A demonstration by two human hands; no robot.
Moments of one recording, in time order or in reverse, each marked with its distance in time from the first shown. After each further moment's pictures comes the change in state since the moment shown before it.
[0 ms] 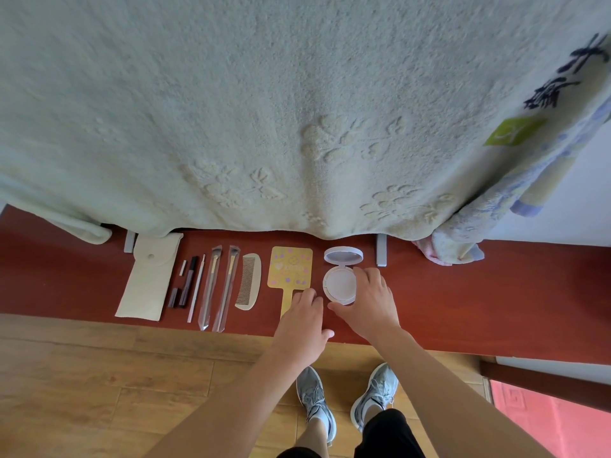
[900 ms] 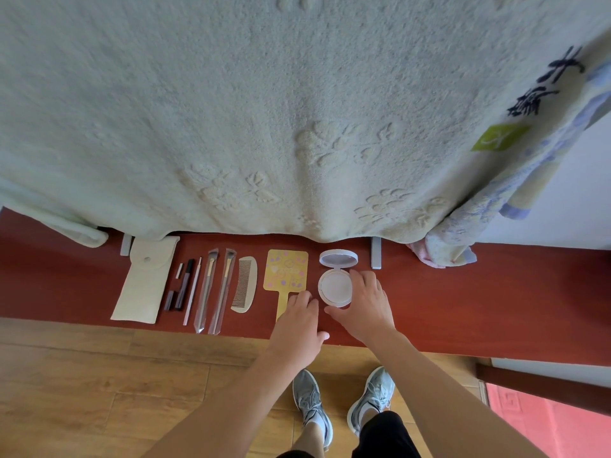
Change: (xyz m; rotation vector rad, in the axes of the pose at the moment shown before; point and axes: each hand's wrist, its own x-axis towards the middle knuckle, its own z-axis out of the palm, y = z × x) left_hand 0.001 0.001 0.001 -0.006 -0.012 -0.037; right_hand -0.002 0.002 -0.003 0.026 -0.016 -0.006
